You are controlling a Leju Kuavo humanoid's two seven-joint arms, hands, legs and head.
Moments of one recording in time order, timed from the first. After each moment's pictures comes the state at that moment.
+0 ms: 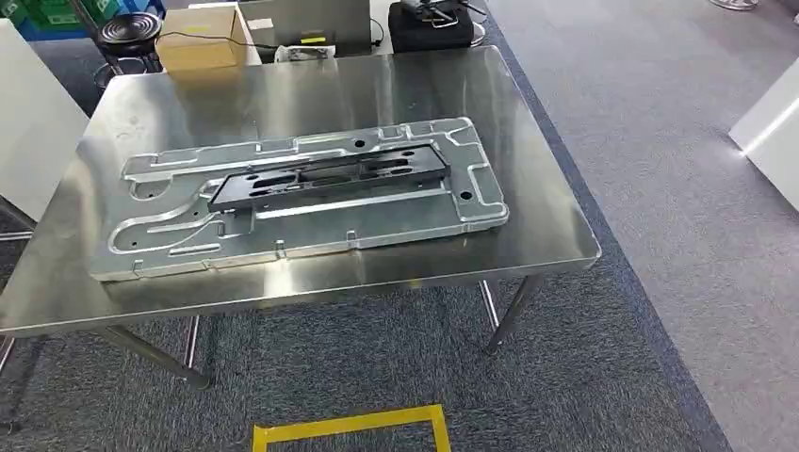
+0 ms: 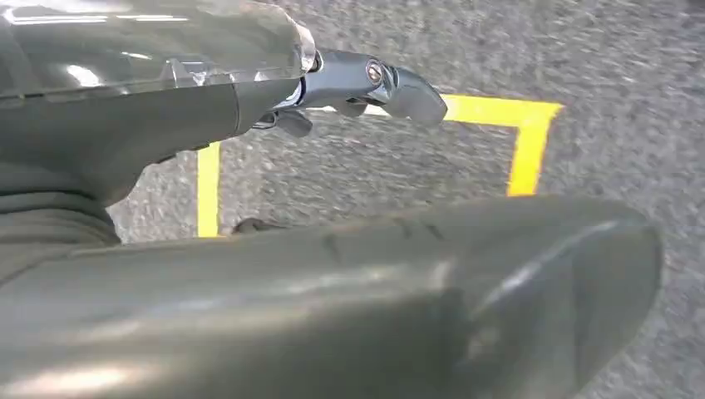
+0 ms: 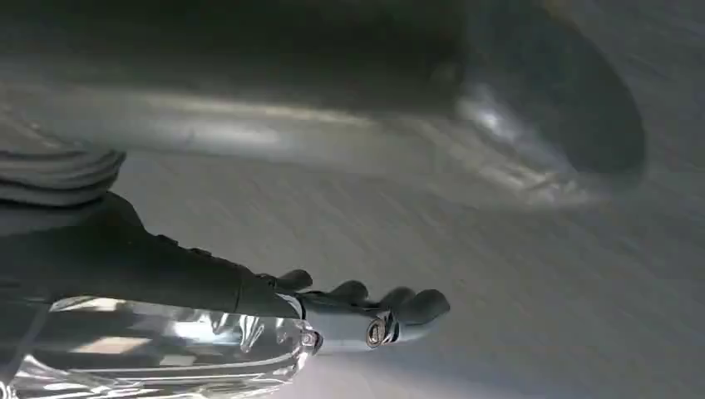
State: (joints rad) left arm -0.06 -0.05 1.36 -0.22 -0.95 -0.05 -0.38; right arm -0.01 0.01 -0.91 -0.35 1.00 -0.34 -0.06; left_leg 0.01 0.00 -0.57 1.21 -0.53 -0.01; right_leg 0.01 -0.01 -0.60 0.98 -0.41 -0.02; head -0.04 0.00
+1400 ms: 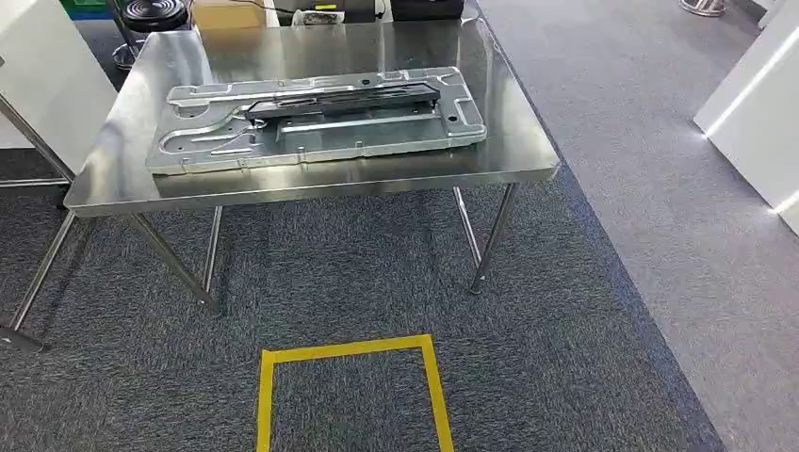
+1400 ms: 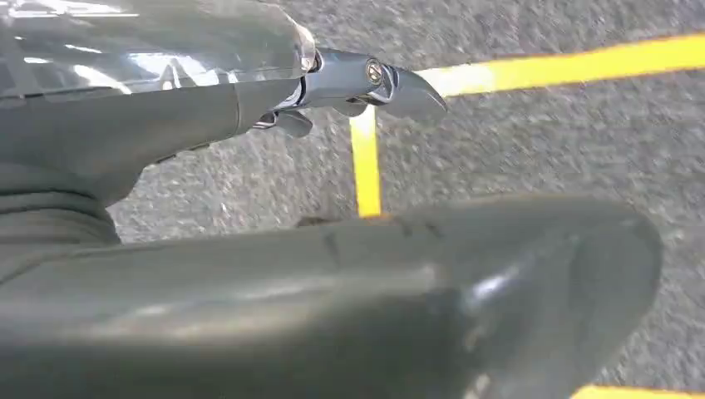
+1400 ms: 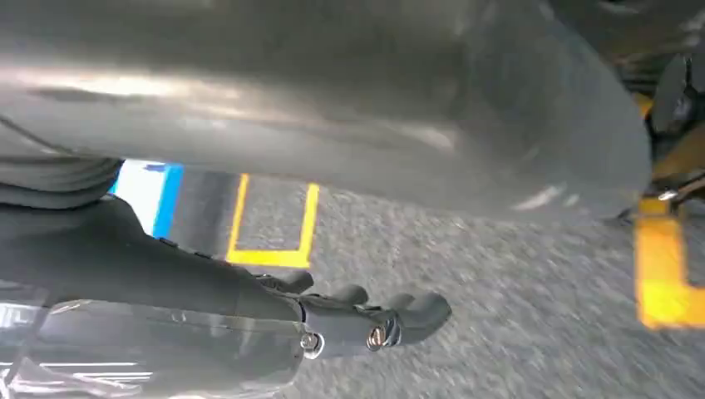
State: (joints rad) left arm -0.06 -0.07 1.27 -0.22 -1.04 -0.10 -0.30; right arm -0.05 0.12 -0.96 -0.20 1.05 -0.01 0.18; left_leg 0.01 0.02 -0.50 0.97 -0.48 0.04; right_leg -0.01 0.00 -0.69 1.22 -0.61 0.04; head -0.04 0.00
